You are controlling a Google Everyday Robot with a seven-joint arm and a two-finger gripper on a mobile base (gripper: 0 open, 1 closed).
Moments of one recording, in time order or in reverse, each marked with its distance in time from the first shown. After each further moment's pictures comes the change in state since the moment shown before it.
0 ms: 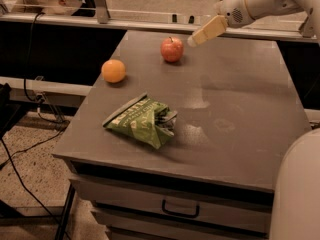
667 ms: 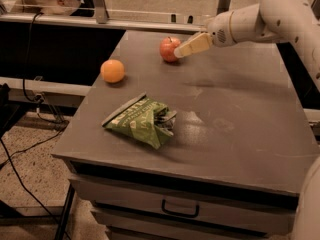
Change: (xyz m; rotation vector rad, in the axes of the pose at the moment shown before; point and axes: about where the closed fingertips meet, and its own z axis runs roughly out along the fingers) arm 0.013 0.017 0.050 0.006 -0.125 0.083
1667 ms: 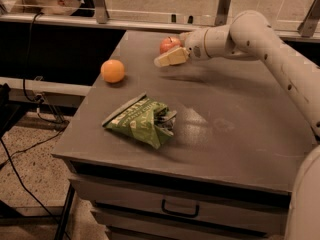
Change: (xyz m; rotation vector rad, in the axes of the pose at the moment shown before) arm 0.016 0.023 0.068 -0.006 -0.051 -0.004
